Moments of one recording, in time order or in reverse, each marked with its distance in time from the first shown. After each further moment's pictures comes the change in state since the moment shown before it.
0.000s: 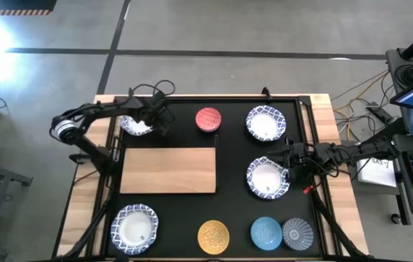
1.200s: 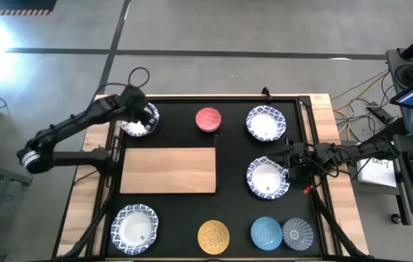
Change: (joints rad) left arm 0.001 -0.478 0.001 -0.157 0.115 -0.041; right arm 0.000 0.000 0.000 0.000 0.000 0.000
